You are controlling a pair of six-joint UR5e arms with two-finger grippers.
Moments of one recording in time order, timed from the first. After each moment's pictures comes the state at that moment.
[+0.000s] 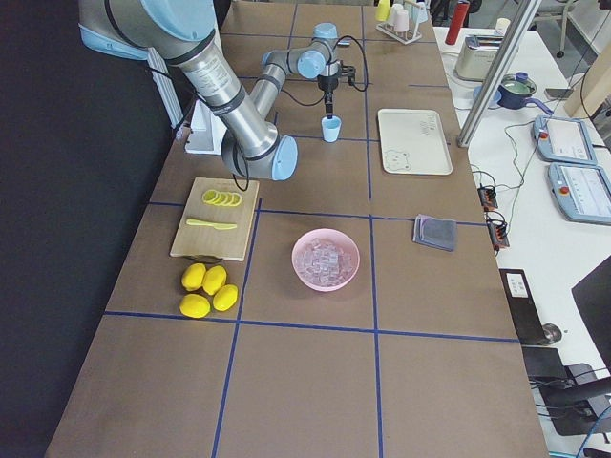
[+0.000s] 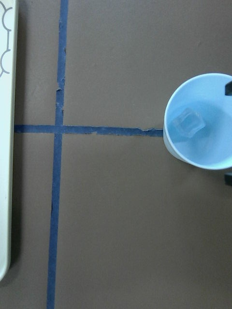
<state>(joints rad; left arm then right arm) -1.61 -1.55 -1.68 -1.61 -2.34 0.01 0.47 -0.65 1.56 -1.75 1.78 1.19</state>
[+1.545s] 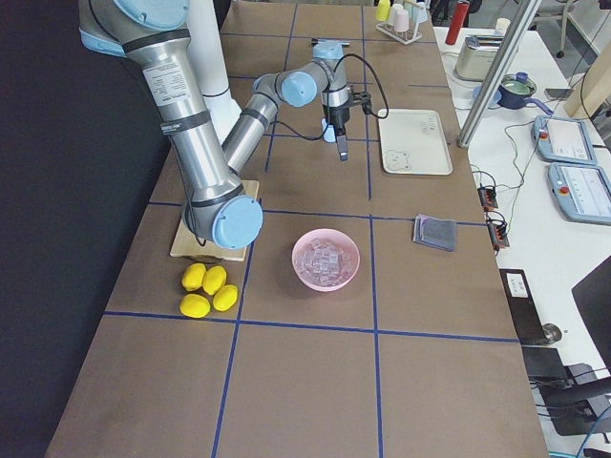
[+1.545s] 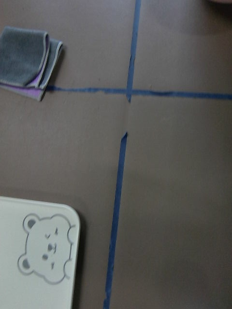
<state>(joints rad) -1.61 -1.56 -1.68 -1.62 -2.34 0.01 0.80 -1.21 2.13 -1.92 1.83 0.81</state>
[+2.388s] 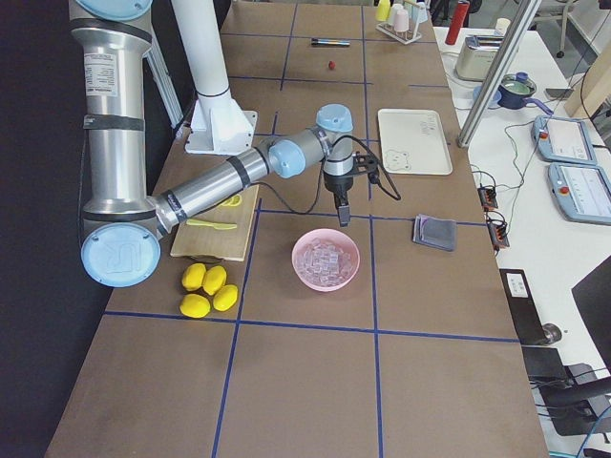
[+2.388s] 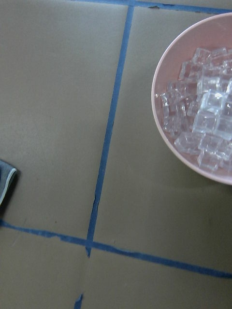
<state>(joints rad) -1.61 -1.56 -1.73 -1.61 -2.33 -0.04 1.10 -1.61 2.03 -1.52 2.07 0.49</state>
